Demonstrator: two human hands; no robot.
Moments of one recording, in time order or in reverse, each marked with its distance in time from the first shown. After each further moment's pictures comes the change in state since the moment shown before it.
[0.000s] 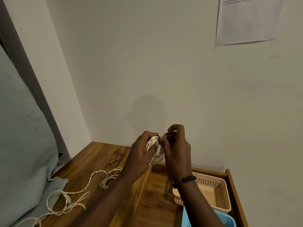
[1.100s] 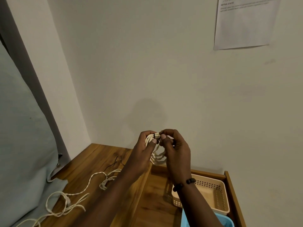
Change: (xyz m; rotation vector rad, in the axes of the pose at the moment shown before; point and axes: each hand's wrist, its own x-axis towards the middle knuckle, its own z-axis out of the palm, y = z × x) left_hand -0.002 0.018 -0.001 -0.201 -0.046 -0.164; right_hand -0.006 -0.008 -0.003 0.267 0.038 0.101
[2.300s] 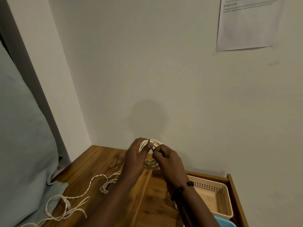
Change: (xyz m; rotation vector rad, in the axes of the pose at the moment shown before) left_hand 0.012 -0.030 -0.010 0.121 0.186 -0.007; right_hand -0.010 0.006 0.015 -0.096 -0.284 0.317
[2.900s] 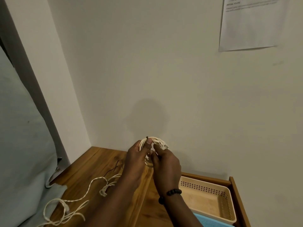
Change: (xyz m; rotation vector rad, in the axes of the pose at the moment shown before) left_hand 0.011 0.005 0.004 -0.262 0.060 -0.231; right_hand 0.011 0.009 0.029 -0.464 0.307 -0.168
